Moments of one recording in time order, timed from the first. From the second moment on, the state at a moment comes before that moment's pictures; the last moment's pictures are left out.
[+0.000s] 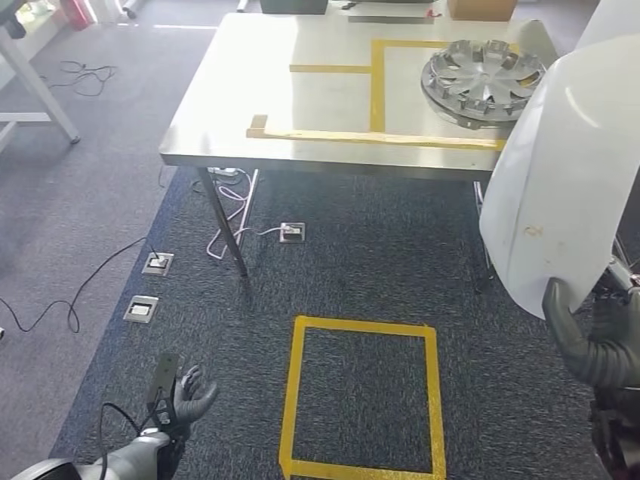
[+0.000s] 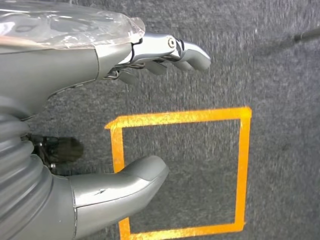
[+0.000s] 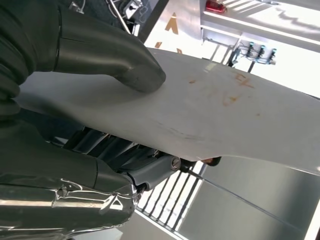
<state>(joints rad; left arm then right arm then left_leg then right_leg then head) -0.25 0.16 -0.51 -0.30 0.77 0.03 -0.46 -0.19 -0.23 0.47 -1.98 -0.04 -0.12 -0.18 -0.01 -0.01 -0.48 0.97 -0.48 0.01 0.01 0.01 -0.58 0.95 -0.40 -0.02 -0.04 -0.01</state>
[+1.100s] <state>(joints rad) -0.26 0.15 -0.52 -0.30 0.77 0.02 -0.46 -0.20 -0.24 0.48 -1.98 -0.04 -0.15 -0.18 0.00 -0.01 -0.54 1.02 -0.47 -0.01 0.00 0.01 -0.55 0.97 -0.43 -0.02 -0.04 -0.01</state>
